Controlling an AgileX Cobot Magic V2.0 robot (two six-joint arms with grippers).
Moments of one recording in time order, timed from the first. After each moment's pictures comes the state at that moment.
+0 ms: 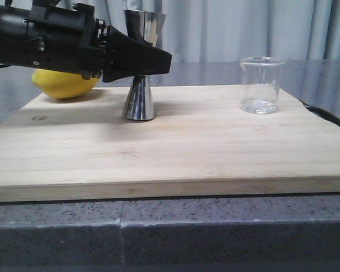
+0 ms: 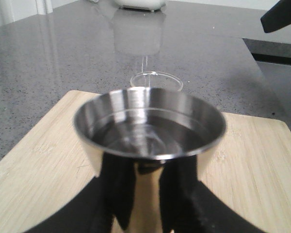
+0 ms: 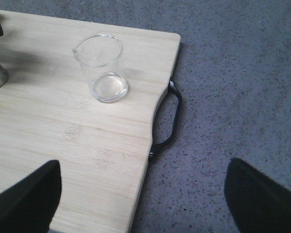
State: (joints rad) left arm -0.32 1.83 -1.03 -1.76 1.15 2.26; right arm 0.39 0.64 -0.56 -0.13 0.54 0.13
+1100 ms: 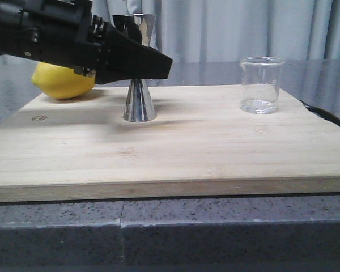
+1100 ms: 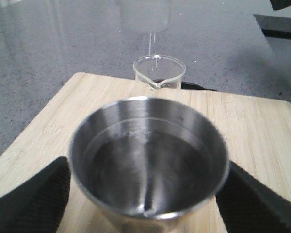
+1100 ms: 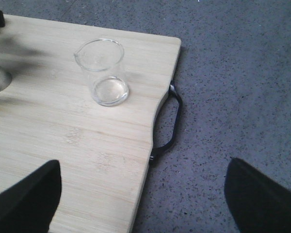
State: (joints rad) left arm -0.32 1.74 -1.03 -1.63 1.03 2.14; right arm 0.39 0.64 -0.56 -0.13 0.53 0.13
